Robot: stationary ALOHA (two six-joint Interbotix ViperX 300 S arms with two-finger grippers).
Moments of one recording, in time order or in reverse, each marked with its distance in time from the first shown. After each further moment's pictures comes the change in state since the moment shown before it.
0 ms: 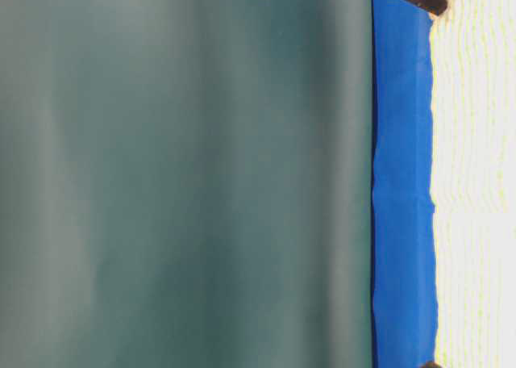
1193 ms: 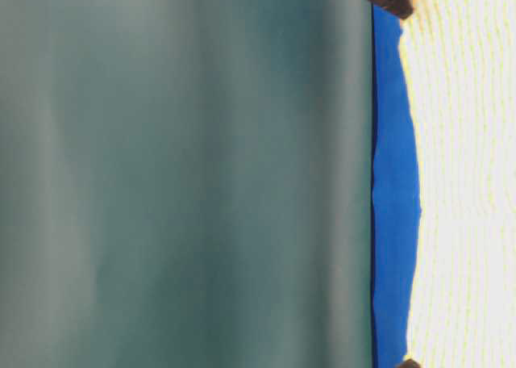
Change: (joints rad) left arm 0.026 -0.067 -0.054 0.000 0.156 0.094; right arm 0.018 -0.092 0.011 0.043 -0.023 -0.003
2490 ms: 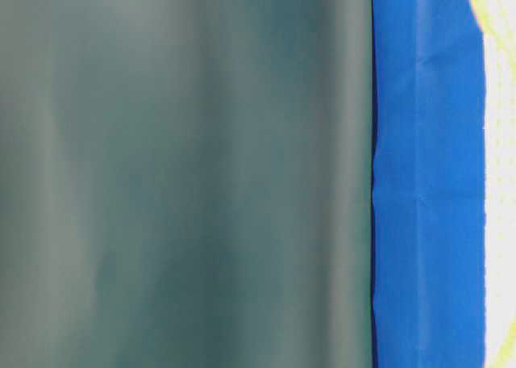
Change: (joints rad) left arm -0.647 -0.225 0.137 -0.006 -0.061 -0.296; right arm 0.604 -0.216 0.121 0.275 0.075 0.005
